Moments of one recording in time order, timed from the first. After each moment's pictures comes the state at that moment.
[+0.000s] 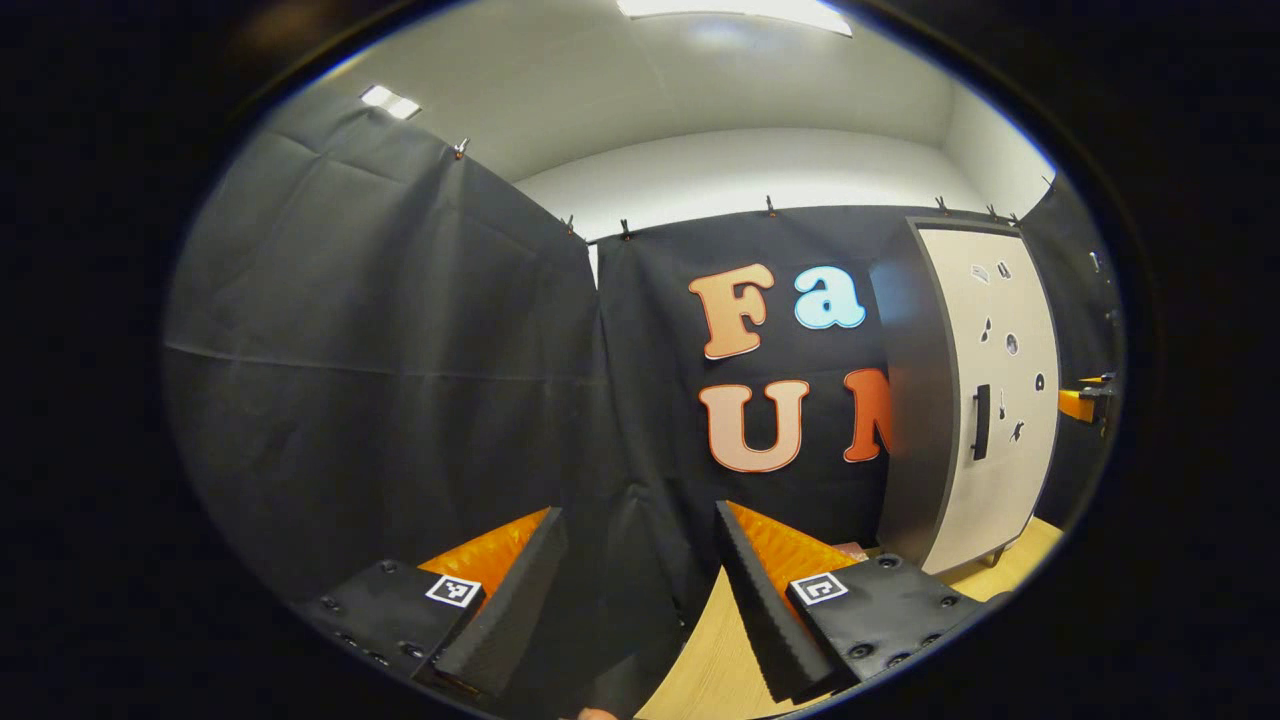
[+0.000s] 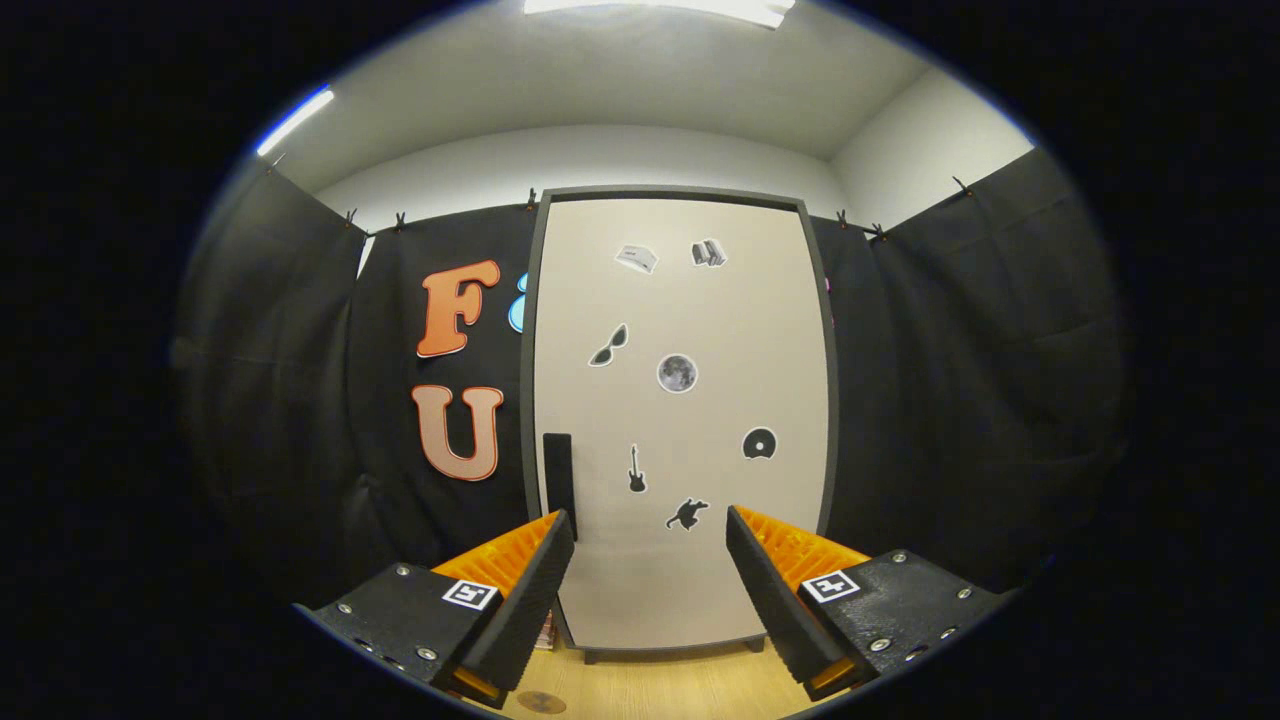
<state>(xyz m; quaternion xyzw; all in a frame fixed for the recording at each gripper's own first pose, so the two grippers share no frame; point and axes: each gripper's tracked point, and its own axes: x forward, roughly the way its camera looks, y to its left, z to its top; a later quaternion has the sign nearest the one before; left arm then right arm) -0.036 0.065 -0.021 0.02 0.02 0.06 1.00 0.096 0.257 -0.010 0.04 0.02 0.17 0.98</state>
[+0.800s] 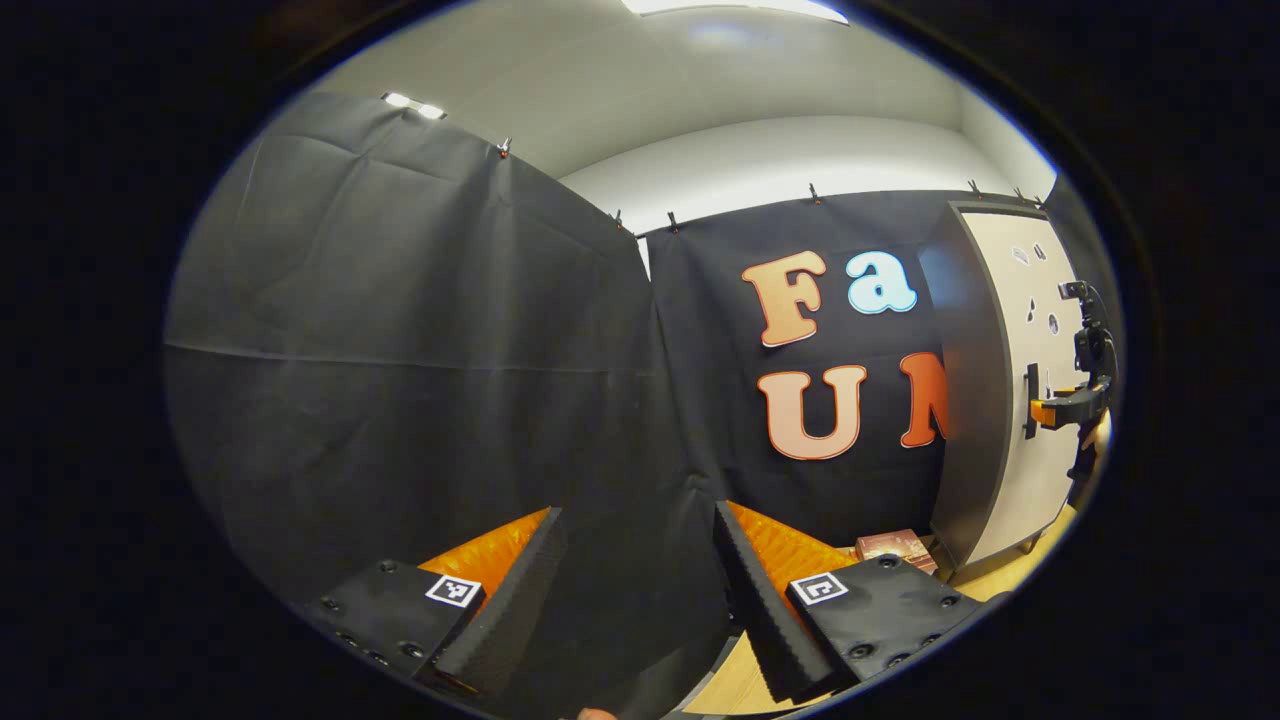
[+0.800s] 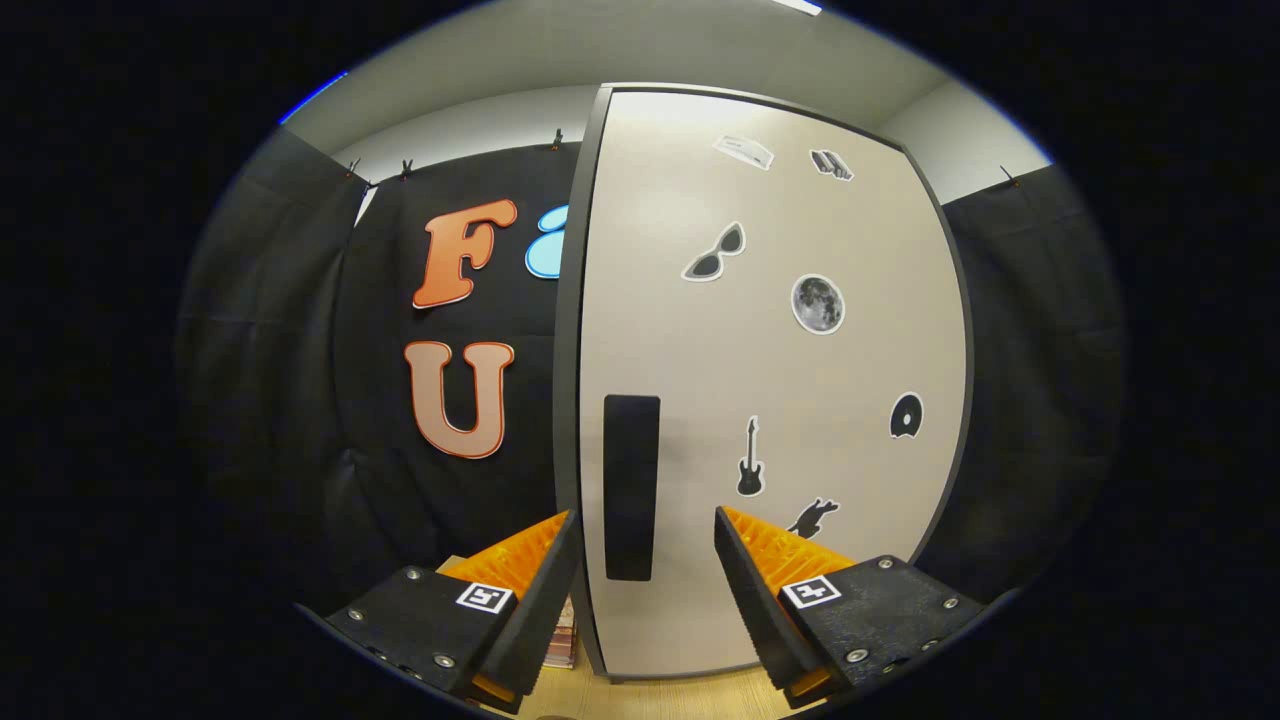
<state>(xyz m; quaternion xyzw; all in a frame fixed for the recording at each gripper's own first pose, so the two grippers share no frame) -0.057 0.131 -0.031 0.04 0.03 0.13 0.99 0.200 0.377 -0.063 0.01 0.06 0.18 0.98</state>
